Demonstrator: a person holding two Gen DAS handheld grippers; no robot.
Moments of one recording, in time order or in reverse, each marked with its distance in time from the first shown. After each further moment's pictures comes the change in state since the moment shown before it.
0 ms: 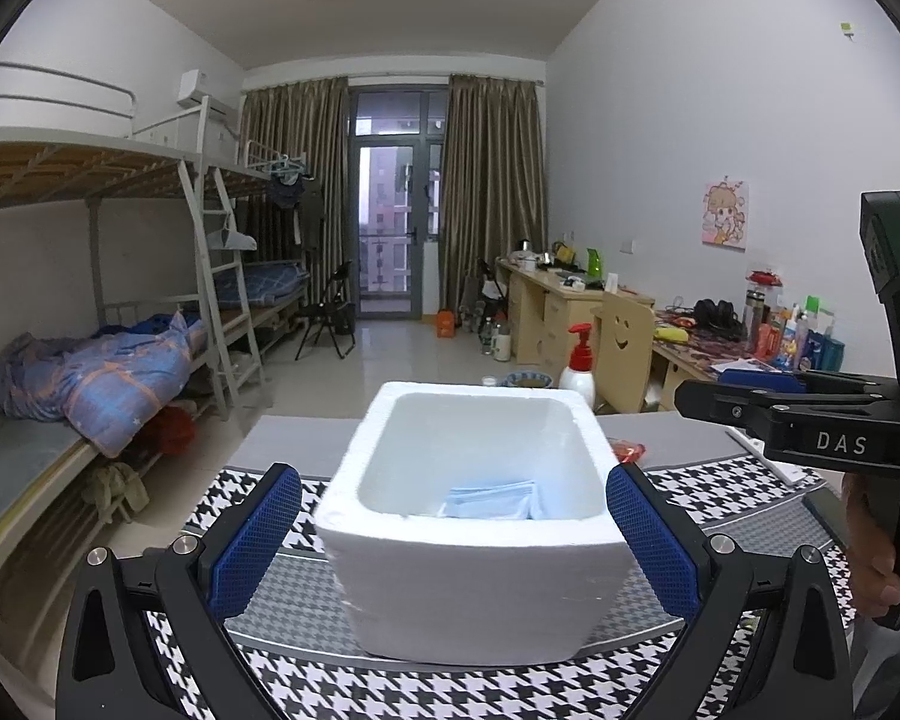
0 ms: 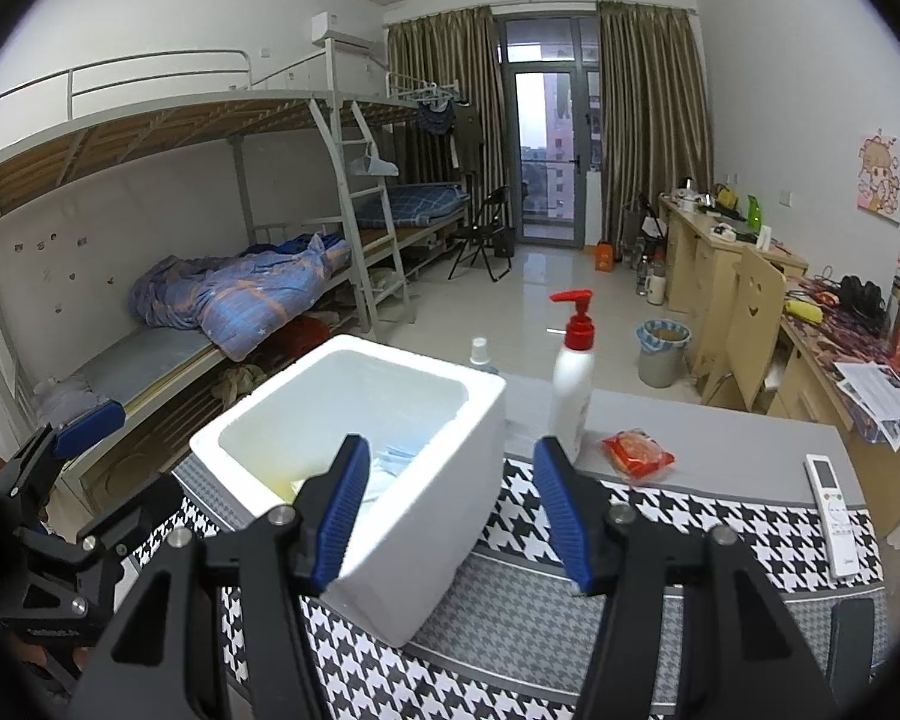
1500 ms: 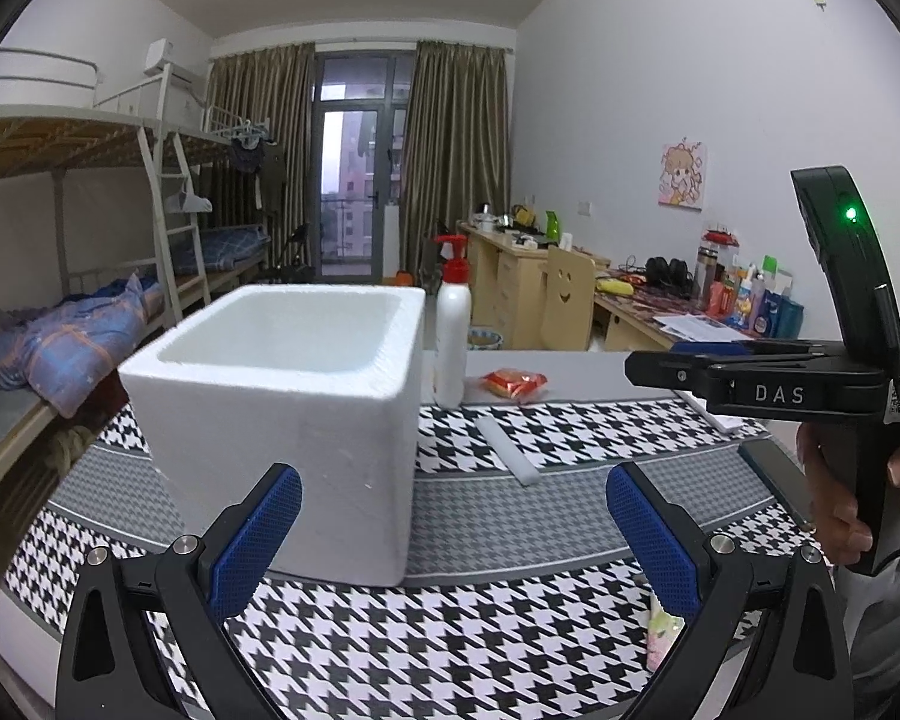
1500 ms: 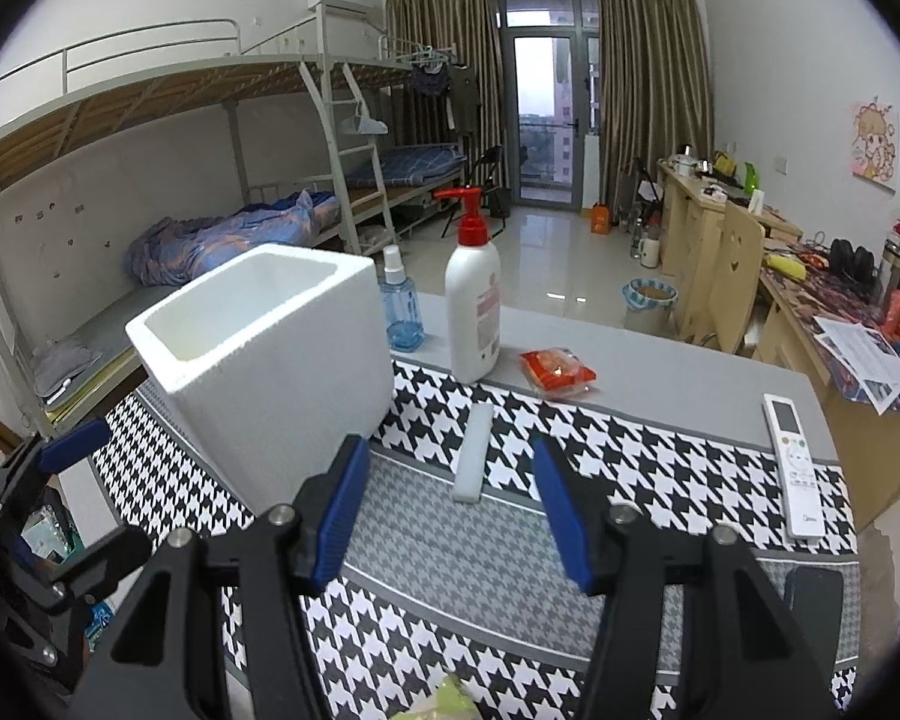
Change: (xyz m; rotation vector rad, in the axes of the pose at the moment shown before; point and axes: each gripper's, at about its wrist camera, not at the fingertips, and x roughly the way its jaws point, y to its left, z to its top) left arm -0.001 -0.096 -0.055 -0.011 0.087 -0.079; right arm -0.012 -0.092 -0.061 -0.030 0.098 0.018
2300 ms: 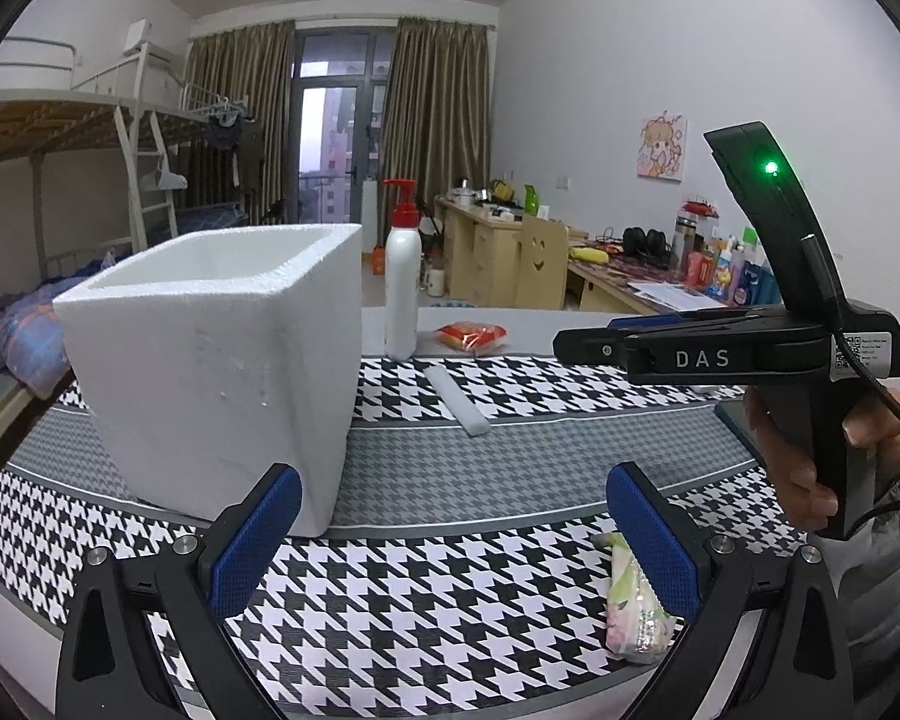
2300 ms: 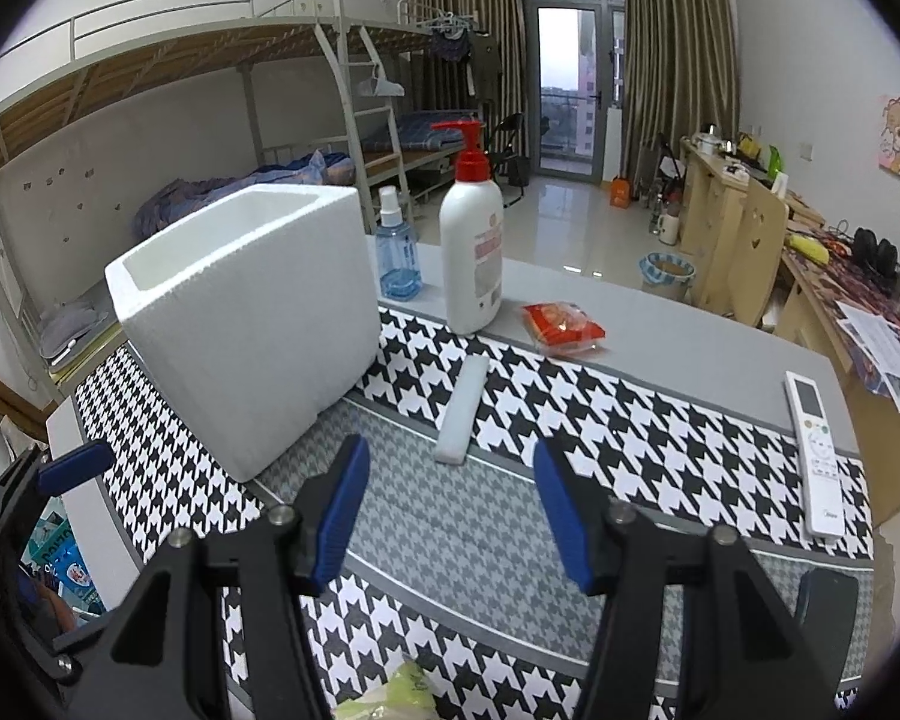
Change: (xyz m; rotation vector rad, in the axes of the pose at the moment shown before) left arm 0.015 -0.033 -0.028 0.004 0.057 -0.048; right arm 0.034 -0.020 -0.018 -0.033 0.088 0.041
